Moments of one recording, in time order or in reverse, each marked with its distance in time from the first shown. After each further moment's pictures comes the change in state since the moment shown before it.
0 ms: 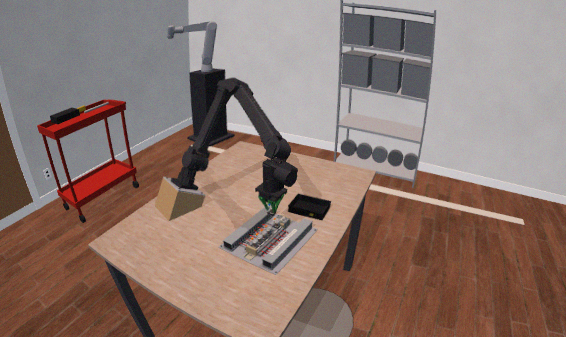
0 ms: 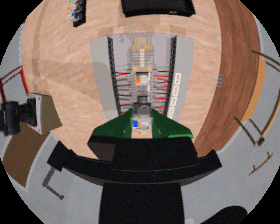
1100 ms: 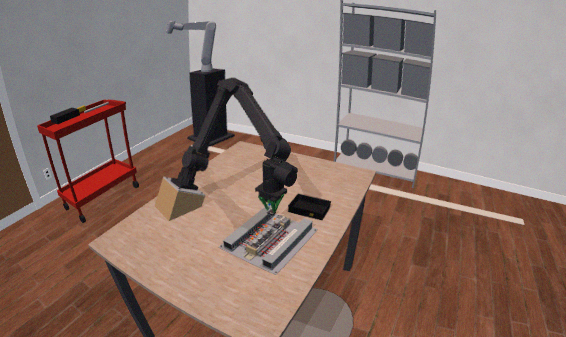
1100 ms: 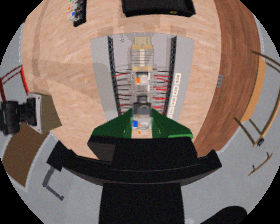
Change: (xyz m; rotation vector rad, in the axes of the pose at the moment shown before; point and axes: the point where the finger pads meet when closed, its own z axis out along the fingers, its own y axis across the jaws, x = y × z) arm 0.000 0.000 -0.001 0.001 0.000 -0.004
